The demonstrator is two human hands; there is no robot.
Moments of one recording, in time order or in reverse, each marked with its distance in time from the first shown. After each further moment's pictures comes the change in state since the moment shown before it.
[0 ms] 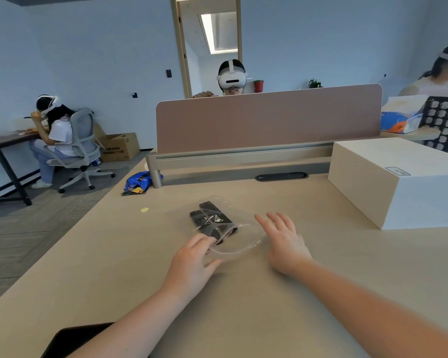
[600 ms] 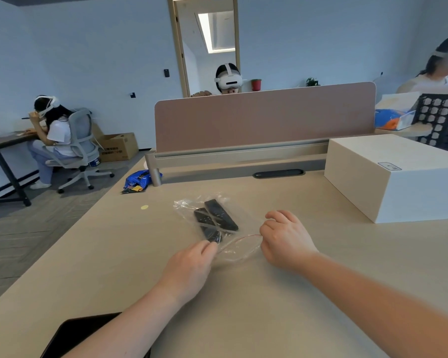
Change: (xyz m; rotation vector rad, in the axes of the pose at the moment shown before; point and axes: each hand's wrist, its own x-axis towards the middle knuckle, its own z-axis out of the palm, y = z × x) left_hand -0.014 -0.009 0.002 0.470 -0.011 0.329; right_hand -0.012 0.003 -0.012 -0.357 0.306 -0.422
